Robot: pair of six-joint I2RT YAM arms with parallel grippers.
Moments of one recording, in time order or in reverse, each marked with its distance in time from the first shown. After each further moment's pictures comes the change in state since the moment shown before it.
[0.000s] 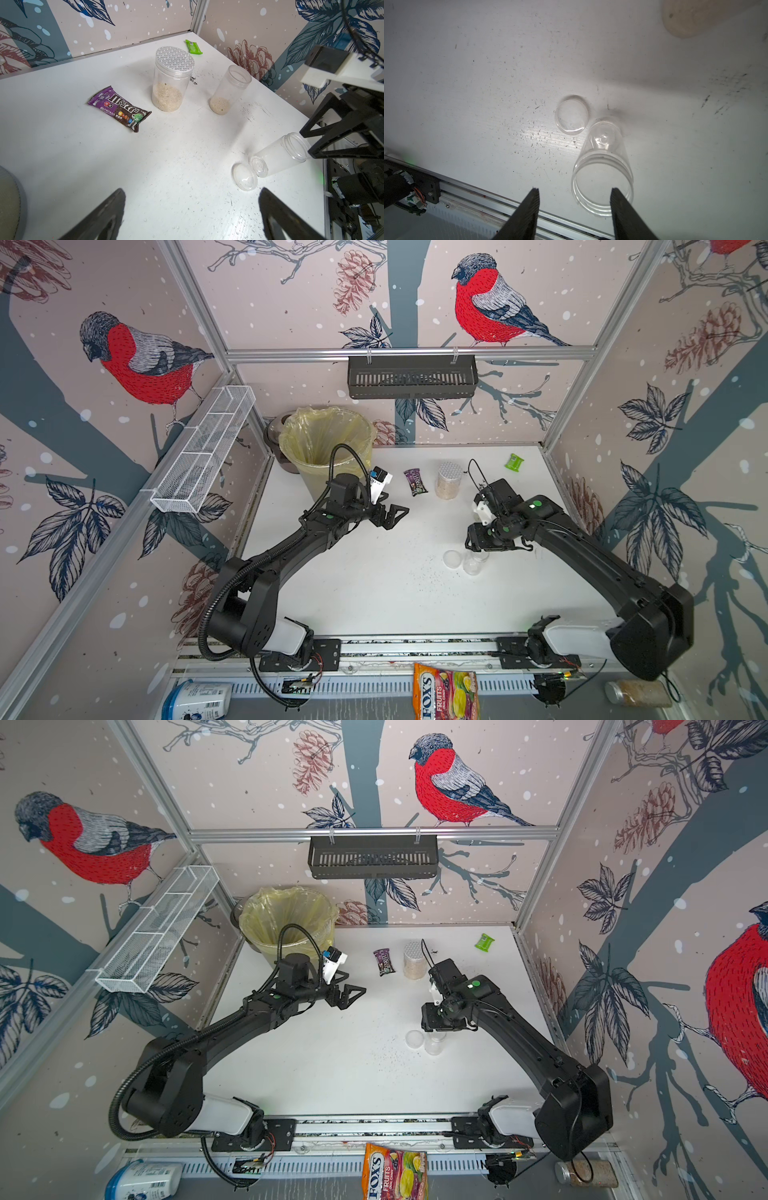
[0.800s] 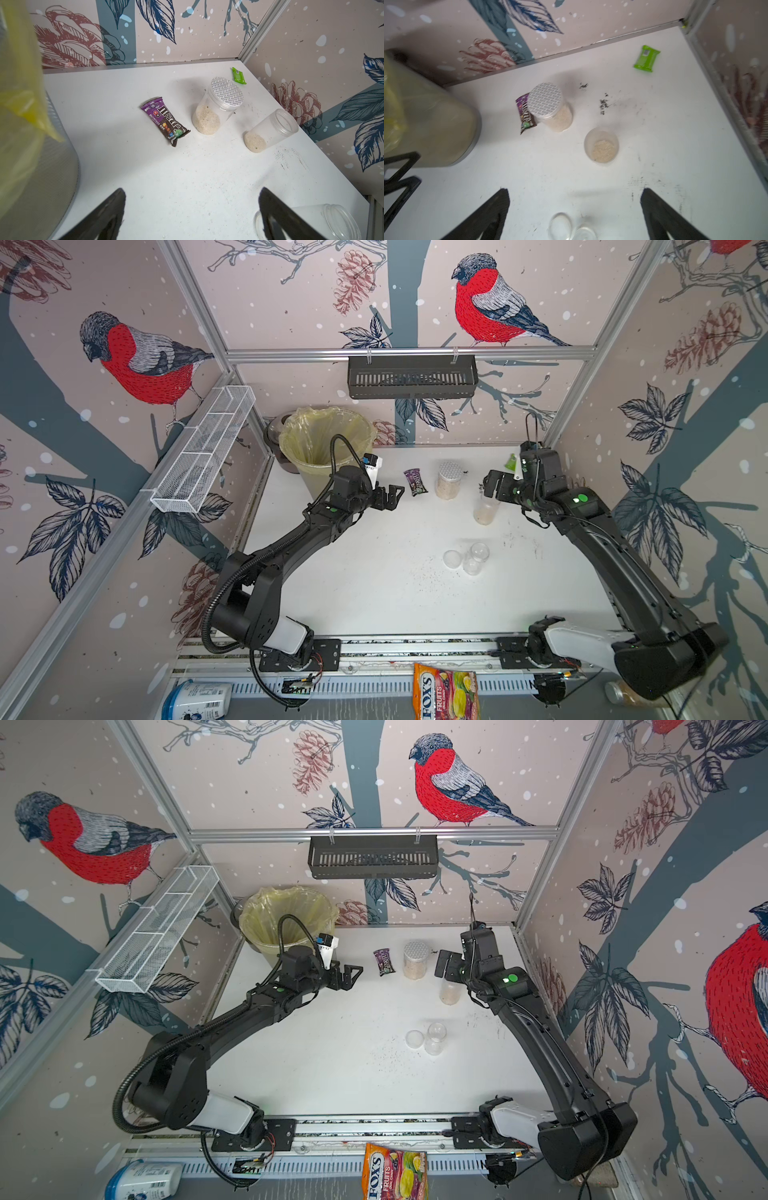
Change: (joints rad) left arm -0.056 0.045 0.090 0.006 -0.311 -0.228; right arm -0.168 -0.076 0.167 0.297 0.341 0.052
